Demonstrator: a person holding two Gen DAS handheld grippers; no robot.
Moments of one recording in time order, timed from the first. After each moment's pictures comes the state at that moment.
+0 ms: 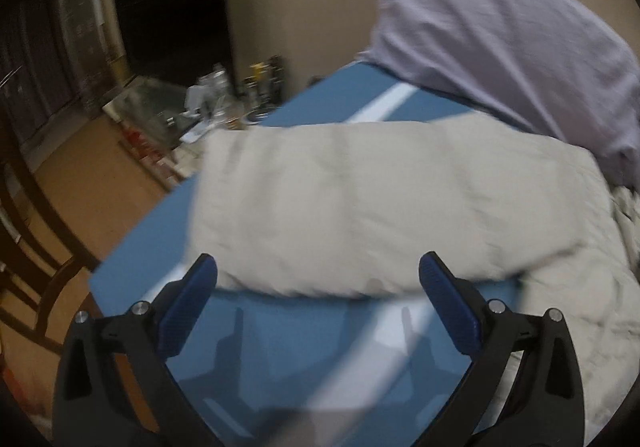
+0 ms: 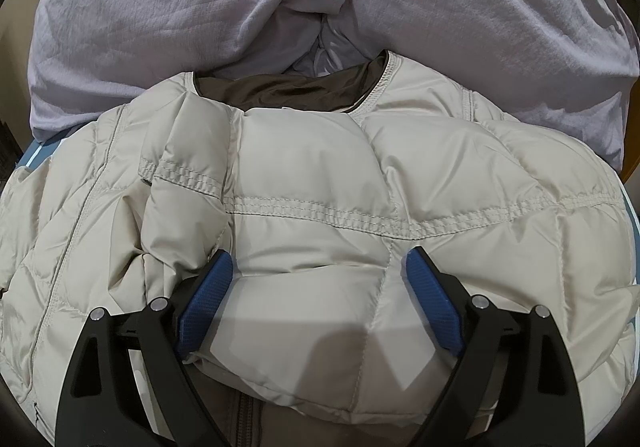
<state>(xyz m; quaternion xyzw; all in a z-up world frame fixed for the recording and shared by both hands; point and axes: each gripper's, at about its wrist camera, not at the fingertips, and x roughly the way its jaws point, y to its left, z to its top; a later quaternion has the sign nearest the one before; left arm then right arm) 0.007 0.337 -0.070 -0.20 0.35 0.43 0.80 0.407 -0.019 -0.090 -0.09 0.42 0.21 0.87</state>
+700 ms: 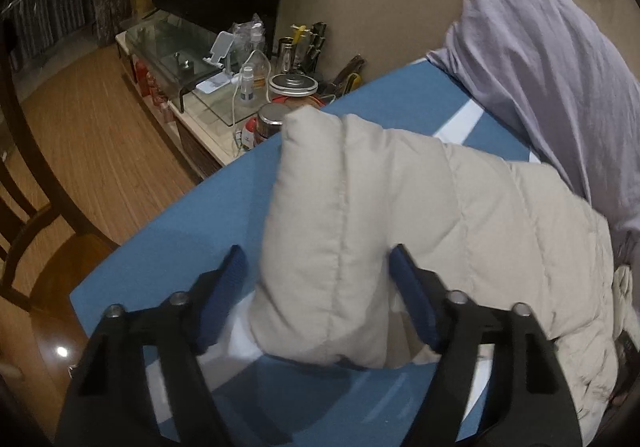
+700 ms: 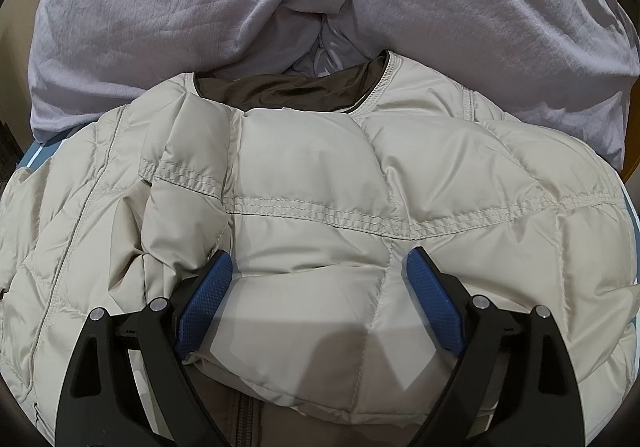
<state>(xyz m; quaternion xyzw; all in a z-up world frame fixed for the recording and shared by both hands) -0.024 0.408 -0.097 -0.32 0.34 0.42 0.78 0.406 -0.019 -0.091 -0.09 0.42 0.21 0.88</state>
